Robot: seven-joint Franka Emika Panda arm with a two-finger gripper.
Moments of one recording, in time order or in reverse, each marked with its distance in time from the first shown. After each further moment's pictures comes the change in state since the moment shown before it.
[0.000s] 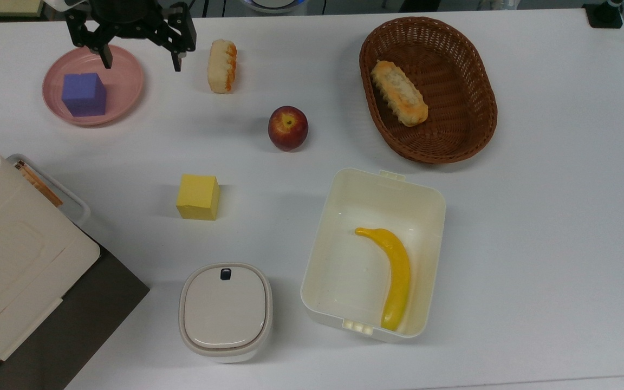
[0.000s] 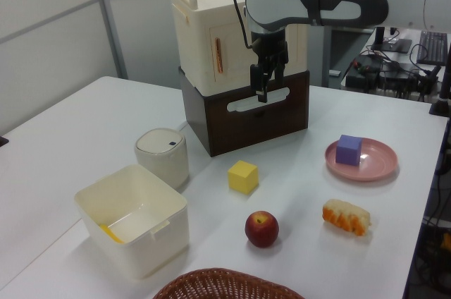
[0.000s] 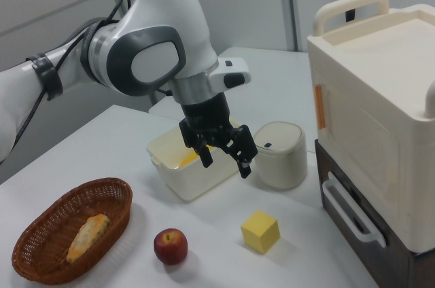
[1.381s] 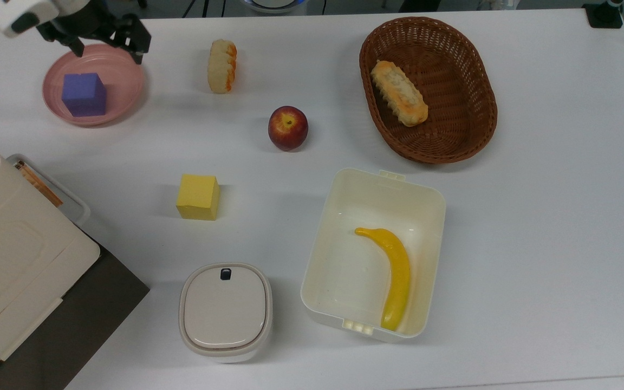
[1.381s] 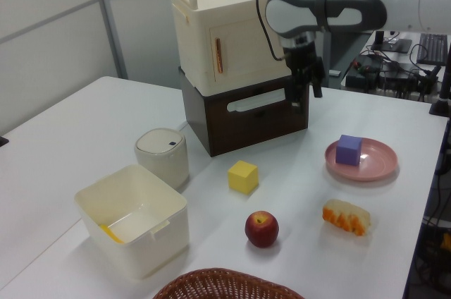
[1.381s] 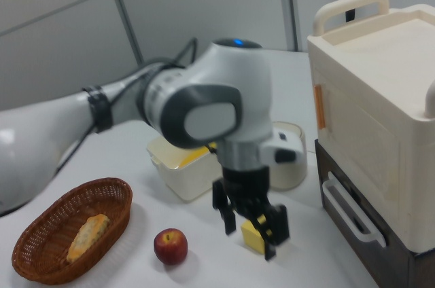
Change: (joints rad) arm -0.155 0.048 -0.010 -0.074 0.000 -0.104 -0.023
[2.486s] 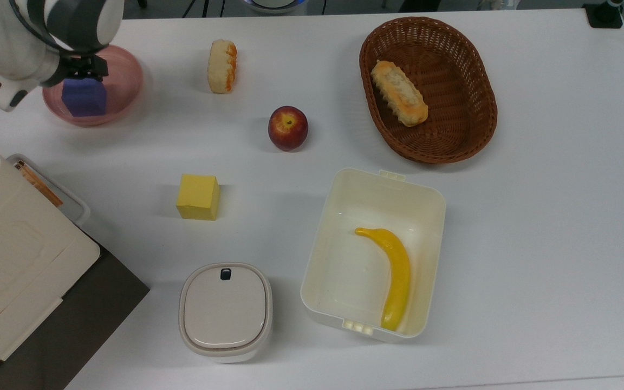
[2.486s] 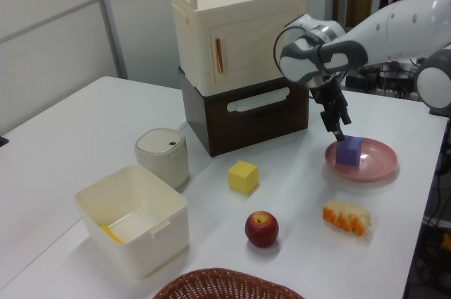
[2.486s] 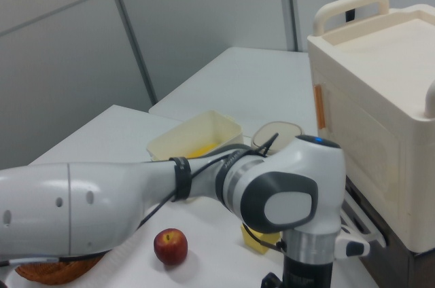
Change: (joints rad) arm -0.146 0.232 0.000 -0.008 -0.163 0.055 -0.369
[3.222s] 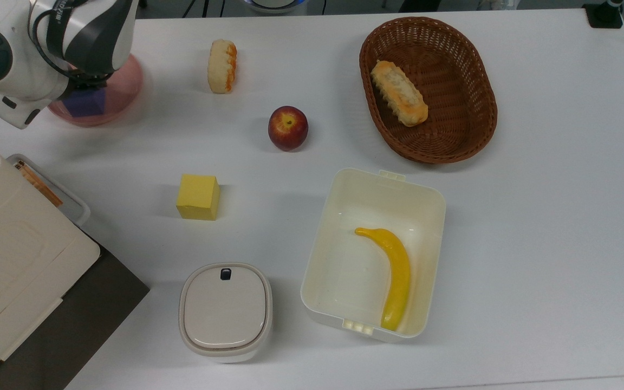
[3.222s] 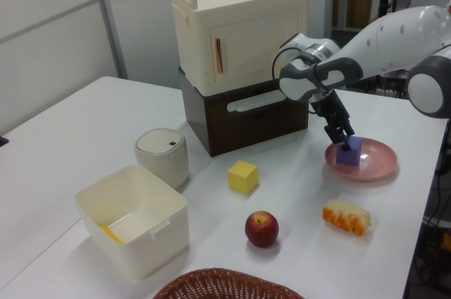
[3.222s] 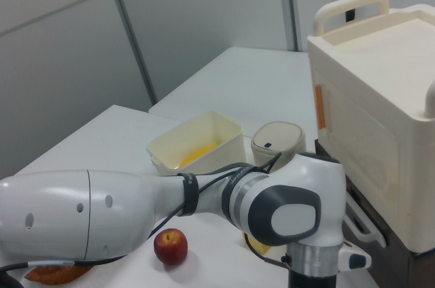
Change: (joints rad) arm 0.002 0.053 0.003 -0.020 -0.076 0.039 0.000
